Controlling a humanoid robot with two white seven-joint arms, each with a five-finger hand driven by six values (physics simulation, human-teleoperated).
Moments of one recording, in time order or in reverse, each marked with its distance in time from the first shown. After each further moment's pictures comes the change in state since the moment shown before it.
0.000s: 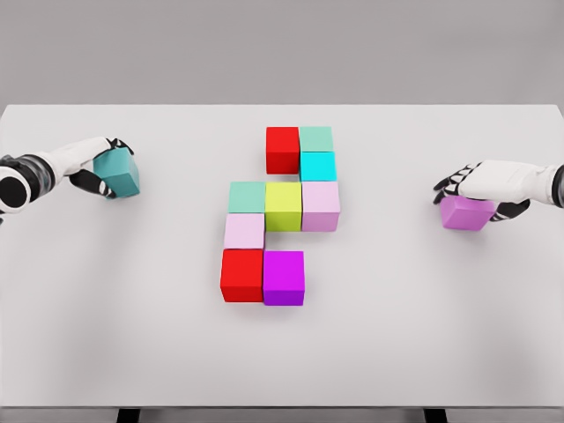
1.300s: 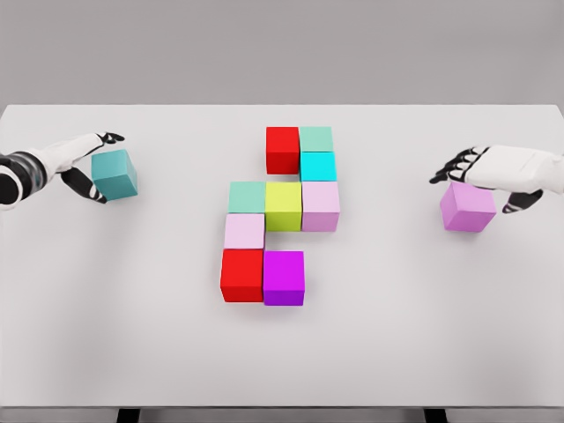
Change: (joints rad) left arm 0.002 0.015 0.018 -0.004 0.002 0.018 -0.007; right arm 0.023 -0.057 -0.059 -0.108 -0.054 0.001 0.001
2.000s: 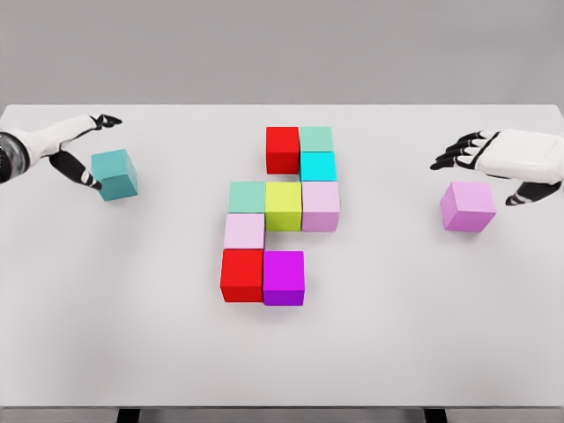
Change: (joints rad) left arm -0.006 0.045 0.089 -0.058 0.008 -0.030 -0.090; right arm 0.038 -0.098 -0.063 -0.140 -0.193 -0.001 0.000
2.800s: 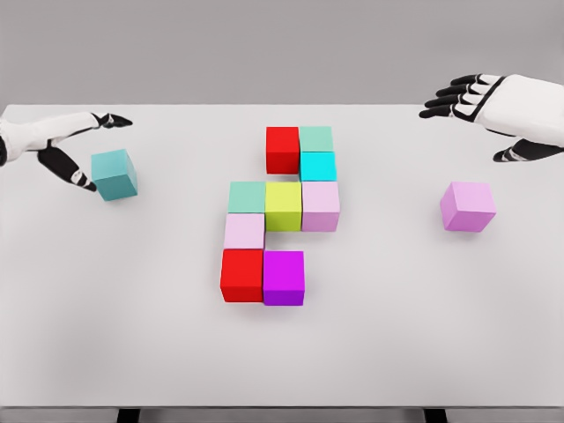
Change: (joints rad) left arm -0.003 0.059 0.075 -0.014 -0.006 -0.230 -0.184; right arm 0.038 0.062 -0.229 -0.128 -0.040 0.000 0.000
